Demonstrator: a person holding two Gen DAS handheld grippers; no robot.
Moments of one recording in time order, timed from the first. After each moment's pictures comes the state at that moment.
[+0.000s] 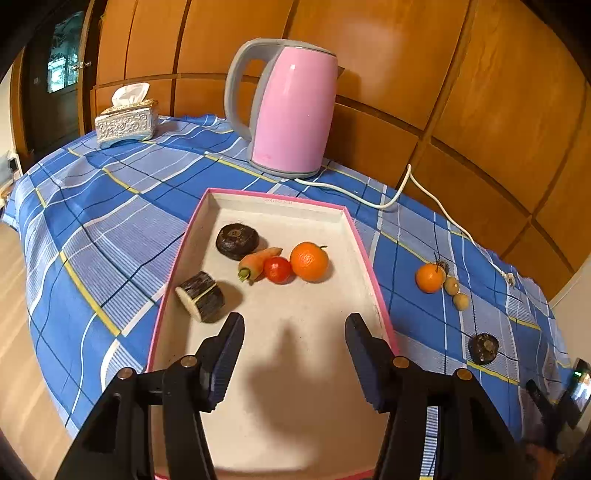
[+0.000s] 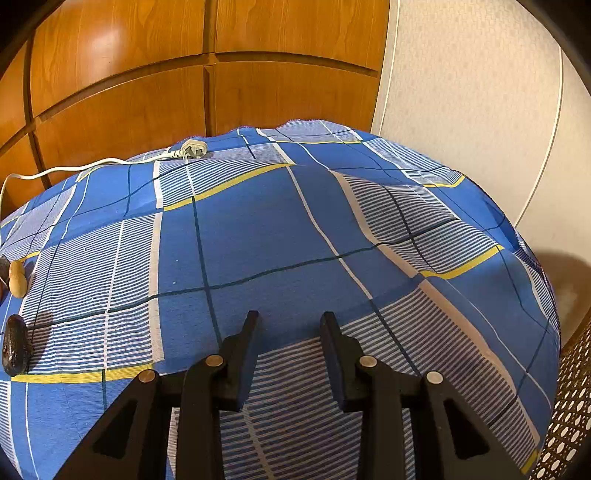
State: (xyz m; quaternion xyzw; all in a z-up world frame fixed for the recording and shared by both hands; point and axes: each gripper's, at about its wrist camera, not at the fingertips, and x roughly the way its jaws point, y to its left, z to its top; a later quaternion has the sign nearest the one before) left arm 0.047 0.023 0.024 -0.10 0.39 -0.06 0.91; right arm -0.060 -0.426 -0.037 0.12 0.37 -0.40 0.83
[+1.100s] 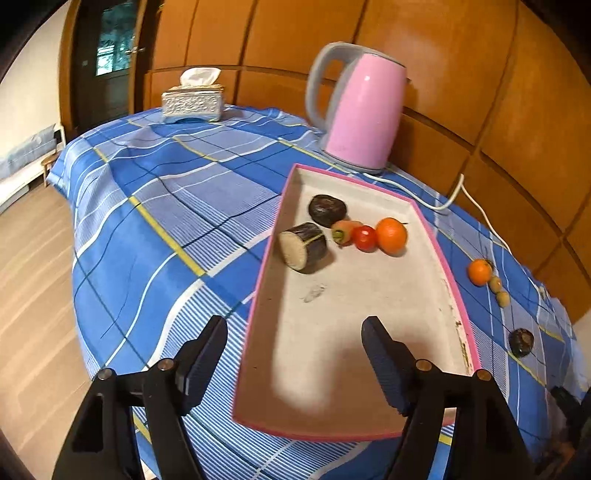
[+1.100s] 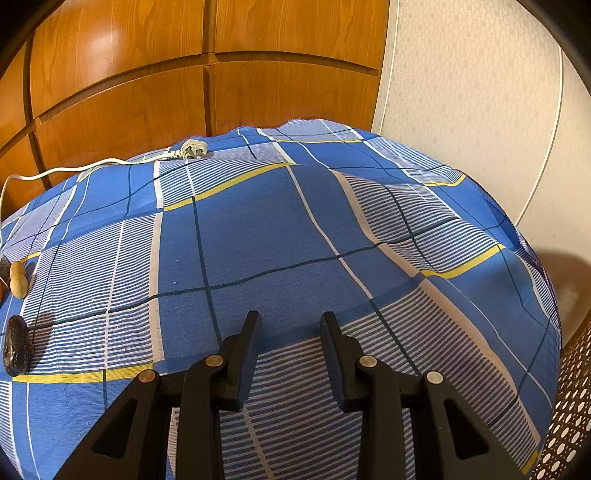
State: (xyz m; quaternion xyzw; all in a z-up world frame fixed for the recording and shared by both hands) left arm 0.002 0.079 -0.010 -0.13 0.38 0.02 0.92; right arm -0.060 -0.424 -0.037 0.12 0.37 -0.40 0.83
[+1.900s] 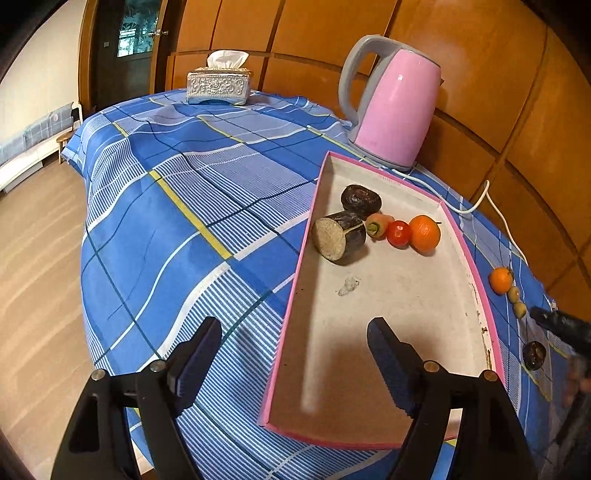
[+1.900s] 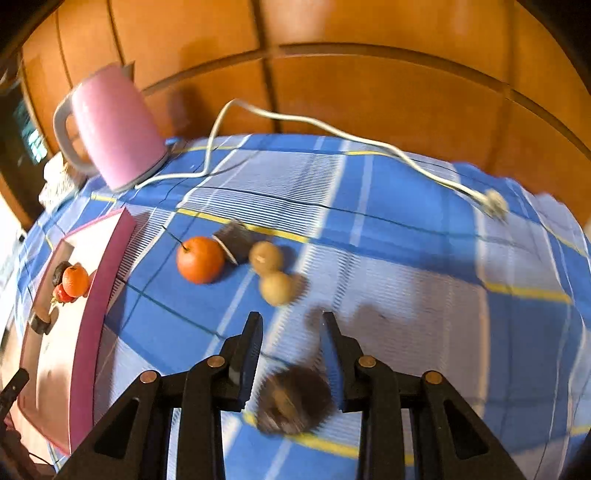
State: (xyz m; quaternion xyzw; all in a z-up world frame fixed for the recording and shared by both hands) left arm 0.006 0.095 -0.028 -0.16 0.40 0.05 0.90; right arm 0.097 -0.294 -0.004 0.05 0.45 -0.02 0.89
